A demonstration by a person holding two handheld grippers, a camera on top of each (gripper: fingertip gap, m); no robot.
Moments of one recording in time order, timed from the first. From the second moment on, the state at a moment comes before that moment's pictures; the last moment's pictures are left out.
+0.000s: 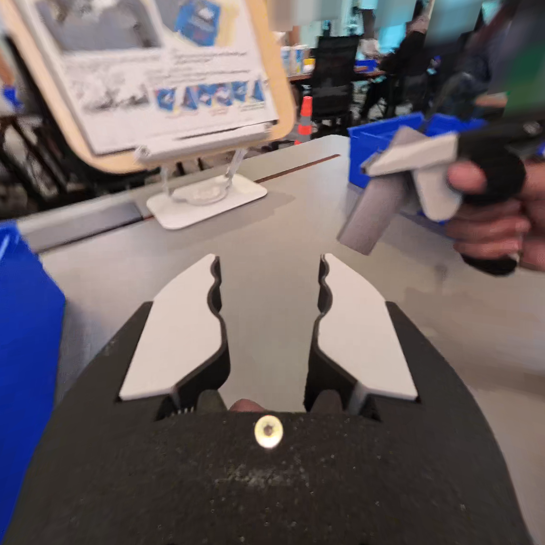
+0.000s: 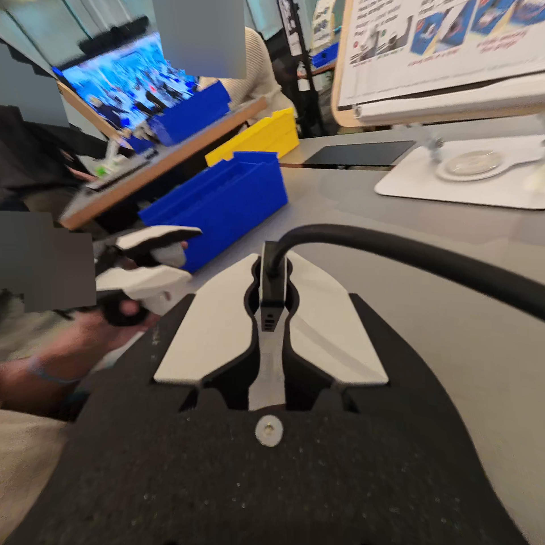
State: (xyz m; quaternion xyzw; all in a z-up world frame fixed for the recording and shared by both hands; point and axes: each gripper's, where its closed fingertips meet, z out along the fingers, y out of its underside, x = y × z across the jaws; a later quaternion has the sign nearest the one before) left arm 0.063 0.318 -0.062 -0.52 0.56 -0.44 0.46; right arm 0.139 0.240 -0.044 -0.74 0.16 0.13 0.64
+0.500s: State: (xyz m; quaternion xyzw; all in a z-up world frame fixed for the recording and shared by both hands) left arm 0.057 0.343 -0.102 -0.62 0.48 -0.42 0.45; right arm 0.197 0.185 -0.030 -0.77 0.15 -0.10 0.61
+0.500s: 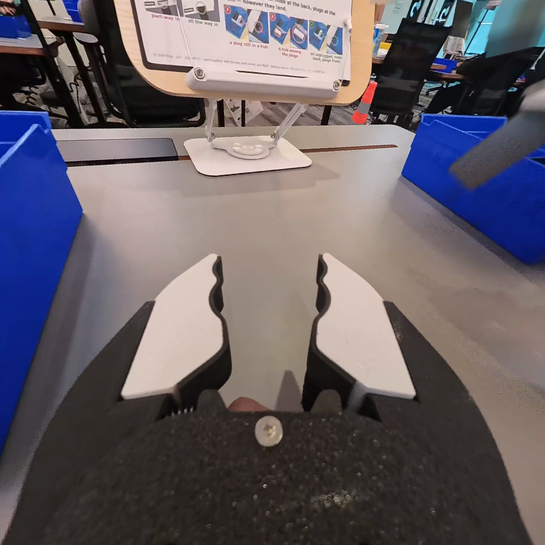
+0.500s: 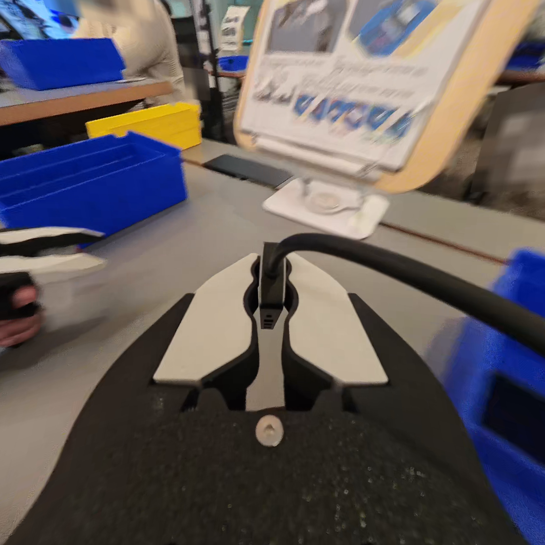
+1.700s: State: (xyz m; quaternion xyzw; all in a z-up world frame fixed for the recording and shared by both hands) left arm 0.056 0.343 -0.113 -0.62 0.52 -0.41 0.42; right arm 0.428 0.049 -0.071 -0.98 0.03 -0.19 0.09
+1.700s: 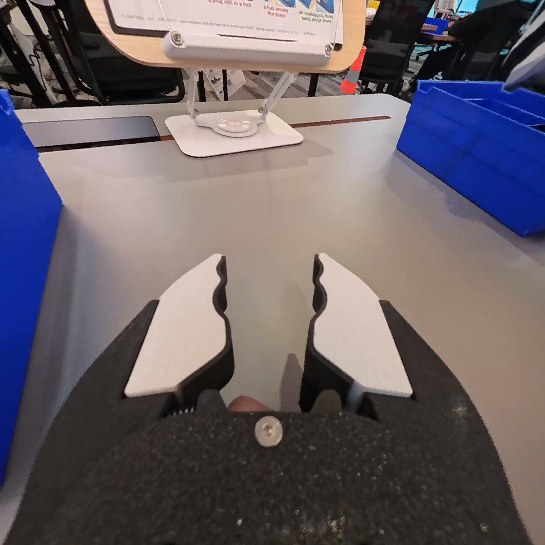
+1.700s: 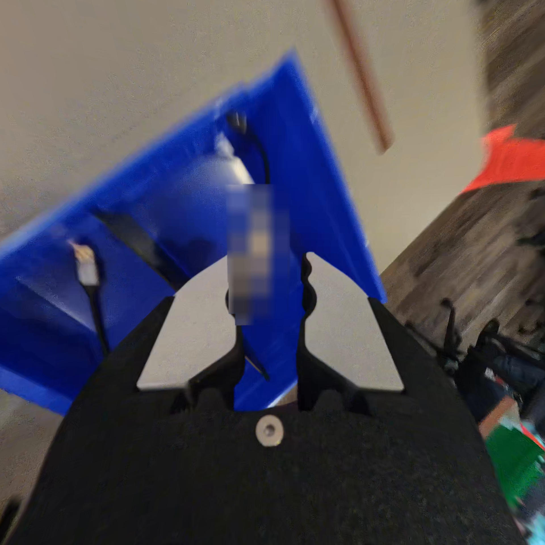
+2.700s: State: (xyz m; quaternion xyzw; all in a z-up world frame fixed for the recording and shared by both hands) left arm 0.061 0.355 -0.116 -0.65 0.49 -0.39 0.43; right arm 0.155 0.232 -0.109 -0.78 0.18 -0.11 0.59
